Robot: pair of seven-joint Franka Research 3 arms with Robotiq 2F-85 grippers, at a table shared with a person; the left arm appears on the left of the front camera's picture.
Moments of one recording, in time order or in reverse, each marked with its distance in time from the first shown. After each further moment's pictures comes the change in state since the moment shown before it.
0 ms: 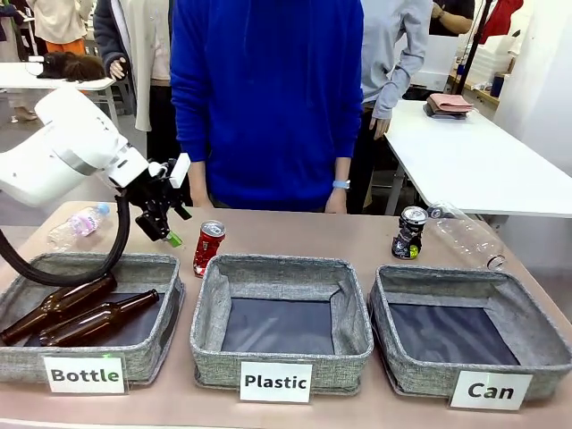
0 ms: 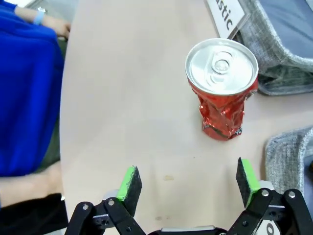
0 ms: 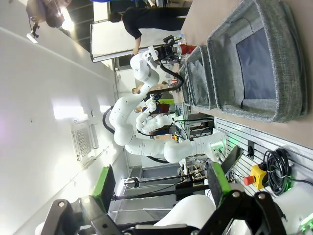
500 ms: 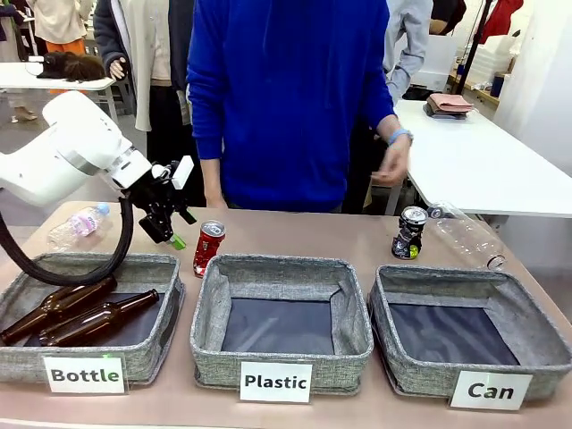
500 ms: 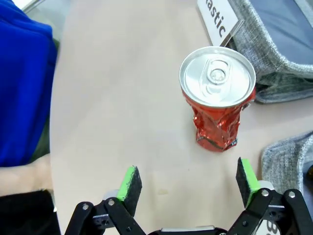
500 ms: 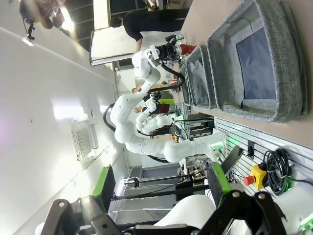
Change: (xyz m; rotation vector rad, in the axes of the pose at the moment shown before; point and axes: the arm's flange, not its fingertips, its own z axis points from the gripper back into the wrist) left arm 0.002 0.005 -0.015 -0.058 -0.045 -0.005; right arm 0.000 0.000 0.000 0.000 0.000 0.000
